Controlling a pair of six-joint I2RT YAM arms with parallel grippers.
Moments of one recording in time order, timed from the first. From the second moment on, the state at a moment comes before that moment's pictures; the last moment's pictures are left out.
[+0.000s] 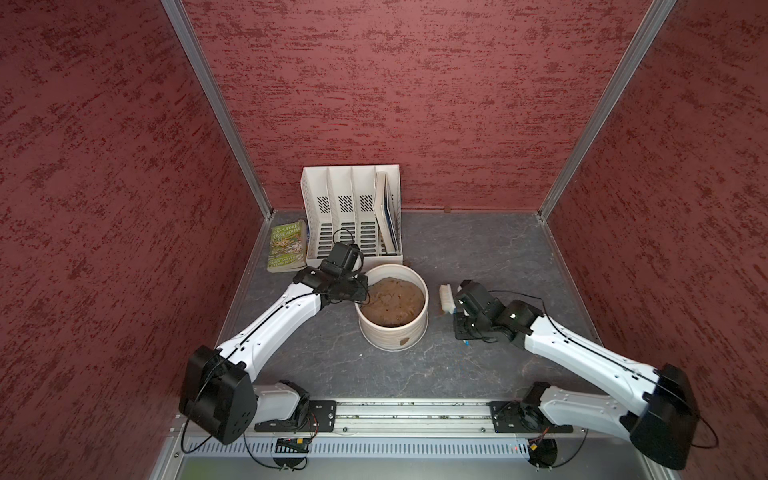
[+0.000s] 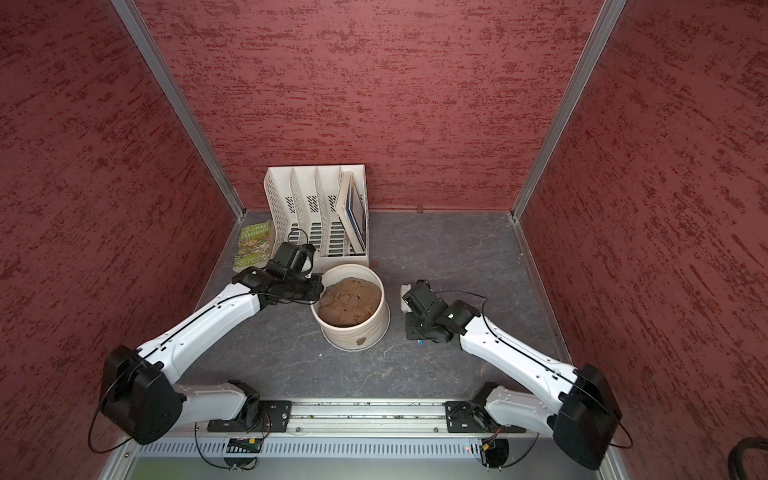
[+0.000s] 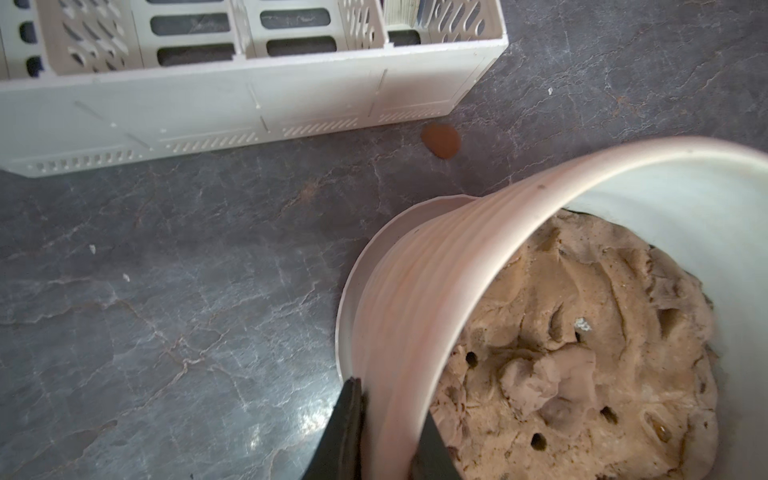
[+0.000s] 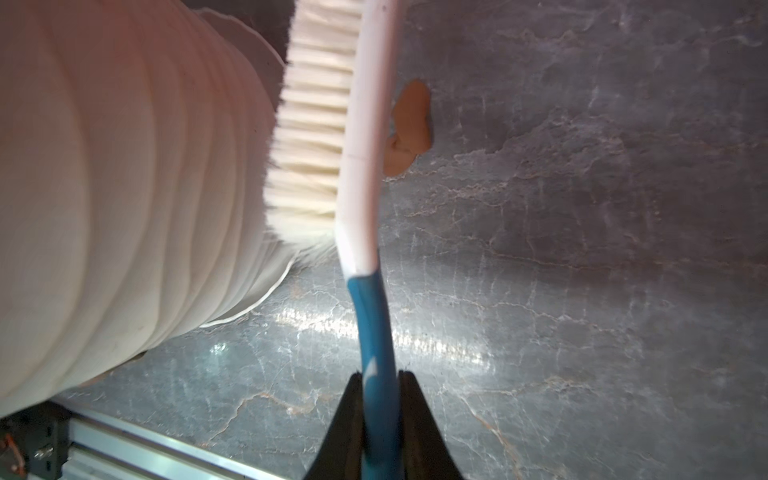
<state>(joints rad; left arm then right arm) -0.42 1.27 1.00 -0.73 0.08 -0.36 0.77 1.08 0.81 -0.80 0.06 0.69</state>
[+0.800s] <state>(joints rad) -0.36 1.31 1.02 -0.60 0.26 -0.48 0.86 0.81 0.67 -0.82 0.01 0.80</state>
